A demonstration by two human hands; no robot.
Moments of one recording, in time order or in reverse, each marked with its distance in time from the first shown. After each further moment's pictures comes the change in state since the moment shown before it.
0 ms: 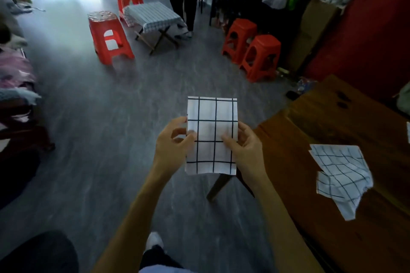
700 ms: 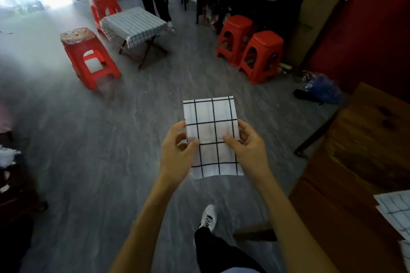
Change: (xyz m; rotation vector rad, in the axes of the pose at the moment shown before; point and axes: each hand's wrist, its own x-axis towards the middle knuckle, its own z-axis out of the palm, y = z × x) left_hand 0.306 -0.044 -0.058 -0.039 -0.075 -0.039; right_hand 0.278 -0.025 0.136 0.089 0.096 0.019
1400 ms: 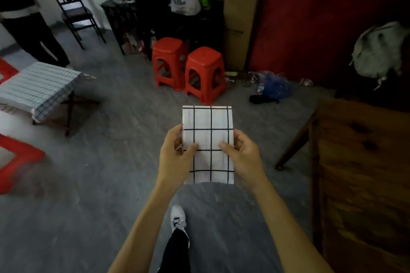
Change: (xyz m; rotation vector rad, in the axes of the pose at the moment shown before) left_hand 0.392 0.019 0.225 0.039 -0.358 0.046; right_hand 0.365 -0.023 -0.119 0.100 0.353 0.021
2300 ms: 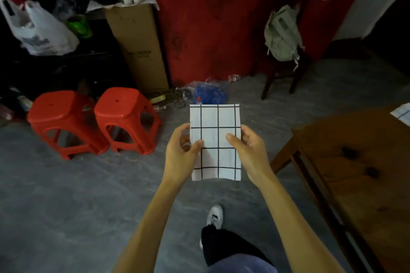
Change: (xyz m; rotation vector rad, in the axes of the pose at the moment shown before) left_hand 0.475 -0.015 0.226 -0.004 -0.607 0.067; right_hand 0.420 -0.023 -0.087 0.070 0.611 0.016
